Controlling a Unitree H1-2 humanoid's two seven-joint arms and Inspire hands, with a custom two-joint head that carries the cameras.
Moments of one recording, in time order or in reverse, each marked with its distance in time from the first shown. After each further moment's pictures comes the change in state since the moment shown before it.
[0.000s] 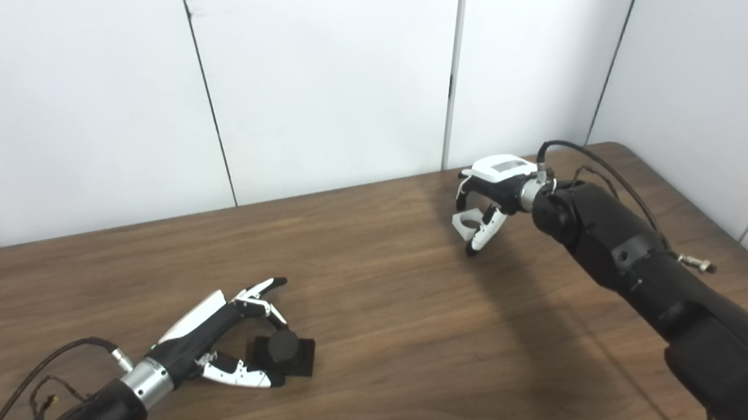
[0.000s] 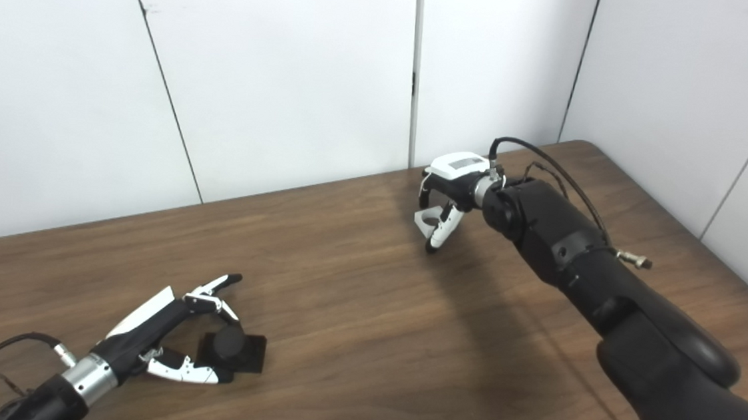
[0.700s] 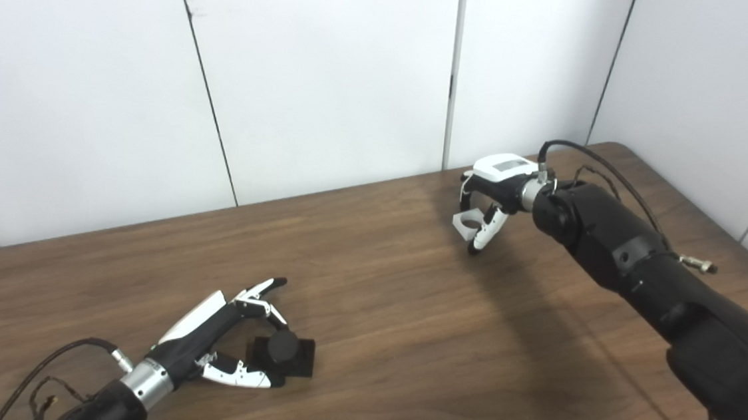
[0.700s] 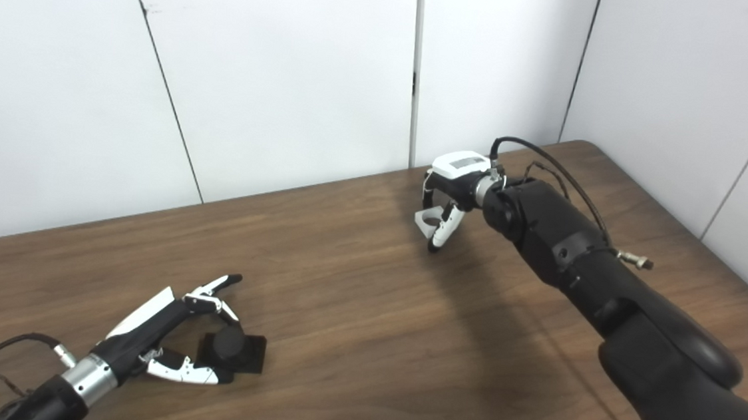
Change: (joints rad) left arm 0.001 0.000 0.000 0.001 0.000 -0.003 0.000; right arm 0.006 -0.001 -0.002 -0.009 0.005 -0.013 -0.037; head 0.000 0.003
